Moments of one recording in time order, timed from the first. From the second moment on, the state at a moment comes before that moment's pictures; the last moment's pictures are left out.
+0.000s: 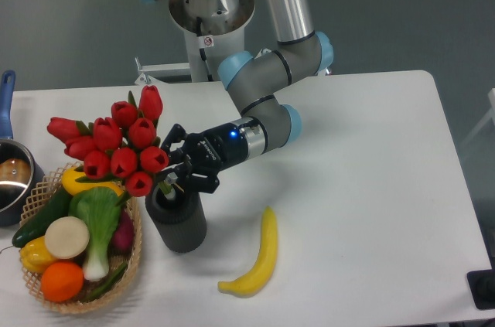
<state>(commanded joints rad) 2.51 -2.04 -2.03 -0.91 -0.47 1.78</state>
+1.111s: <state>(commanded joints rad) 2.51 -2.06 -2.06 -0.91 -0.47 1.81</state>
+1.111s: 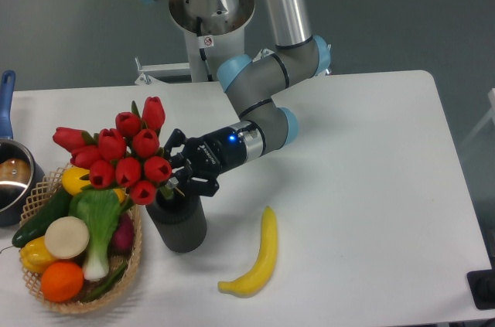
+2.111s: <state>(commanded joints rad) 2.55 -2.06 -2.05 -0.90 -0.47 1.81</state>
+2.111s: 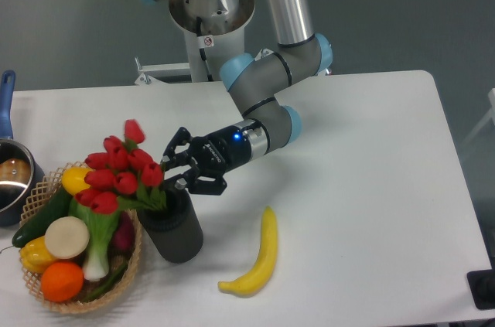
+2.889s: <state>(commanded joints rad) 2.66 -2.03 -1.95 -0.91 -0.33 1.72</state>
